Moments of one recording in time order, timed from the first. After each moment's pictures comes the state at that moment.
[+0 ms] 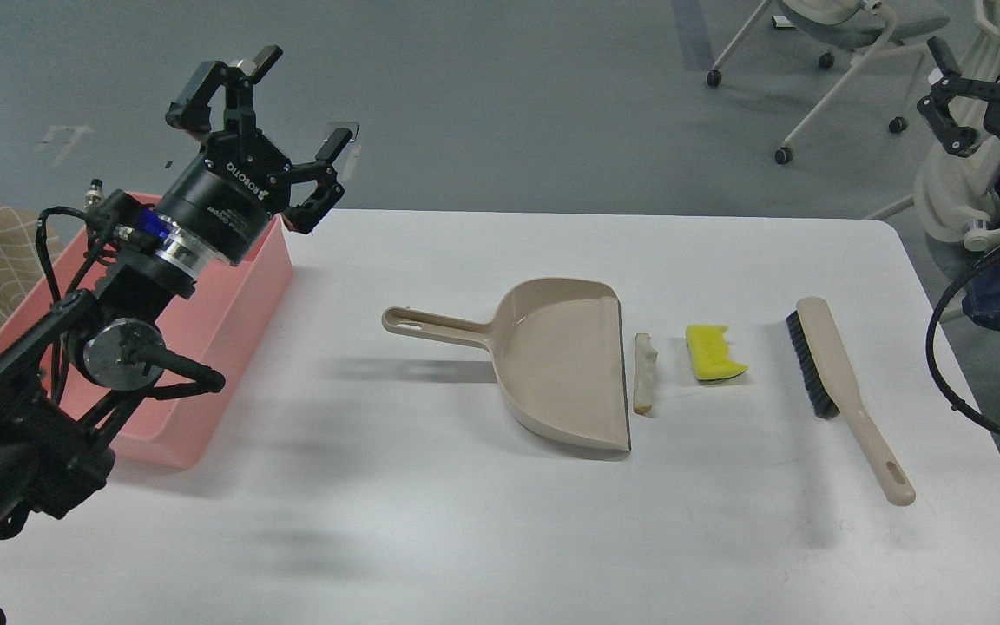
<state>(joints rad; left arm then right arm) -0.40 0.50 -1.07 -1.32 0.32 -0.35 -0.28 0.59 -0.37 1.56 0.99 -0.41 0.49 -0.05</state>
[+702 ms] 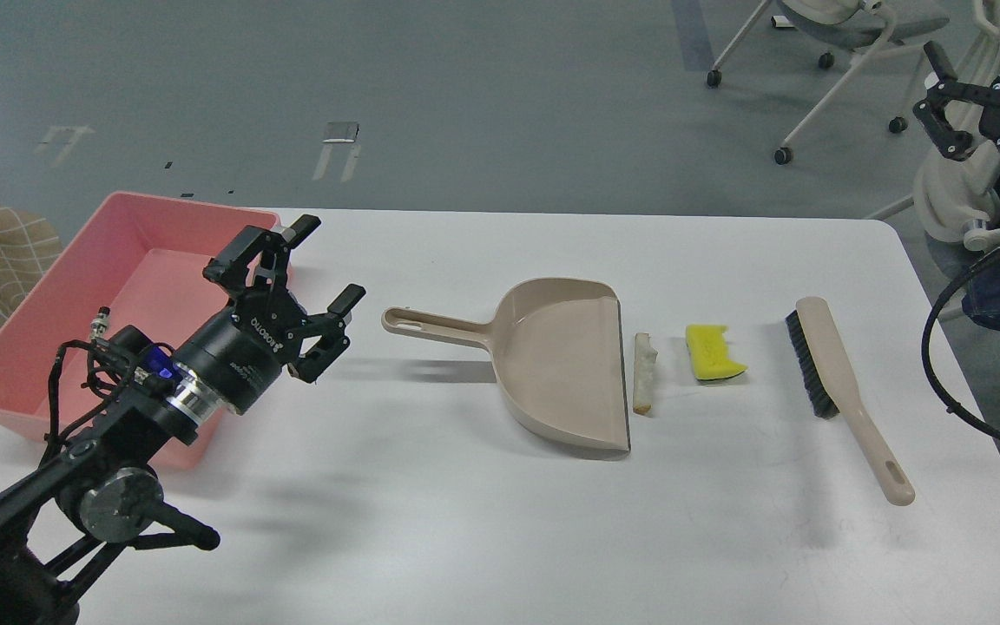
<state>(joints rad) -0.06 0.52 -1.05 -1.55 0.59 -0.20 -0.29 0.59 -0.36 1.56 0.99 -0.41 0.49 -0.04</state>
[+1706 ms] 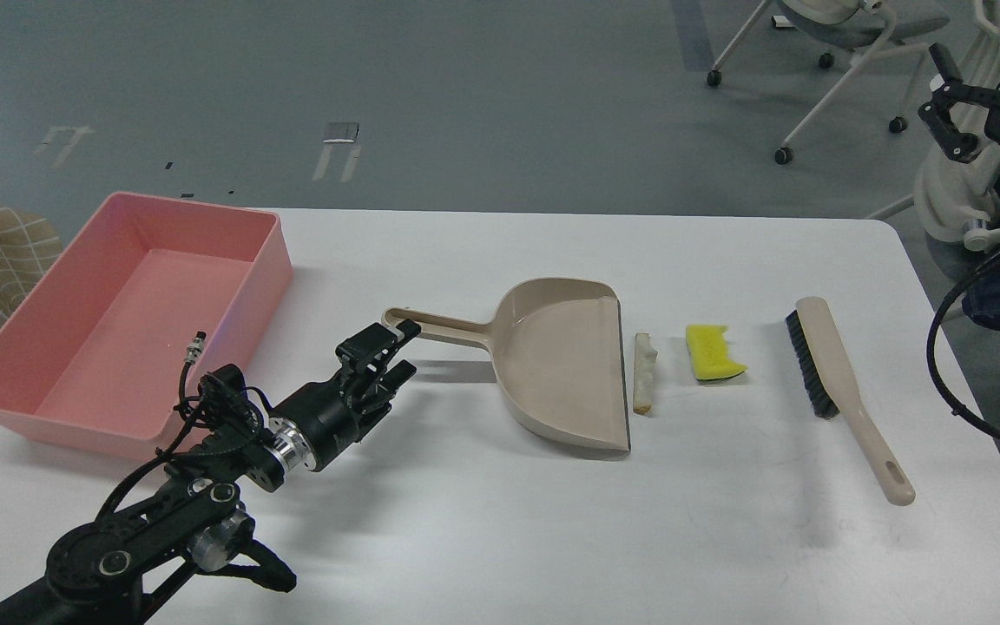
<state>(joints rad) -0.20 0.34 -0.78 -1.26 0.92 -0.05 -0.28 0.58 -0.37 1.56 0.99 -0.41 0.49 -0.04</state>
